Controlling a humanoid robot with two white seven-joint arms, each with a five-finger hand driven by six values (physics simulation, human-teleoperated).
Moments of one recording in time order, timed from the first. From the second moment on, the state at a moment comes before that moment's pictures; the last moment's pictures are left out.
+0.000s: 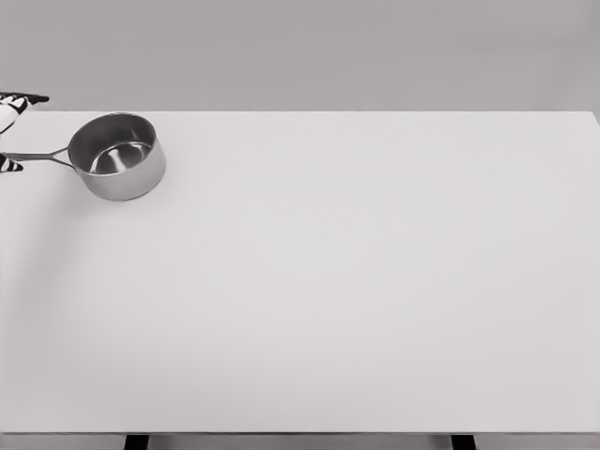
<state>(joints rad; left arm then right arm) -0.72 0.70 -0.30 -0.70 -0.78 -0.58 -0.09 0.00 0.00 -0.13 0.07 -0.01 -0.27 0.07</state>
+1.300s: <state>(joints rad) -0.41 0.85 -0.28 -1.11 -0.68 -0.61 -0.08 0.00 0.00 -0.13 0.07 -0.01 -0.27 0.07</state>
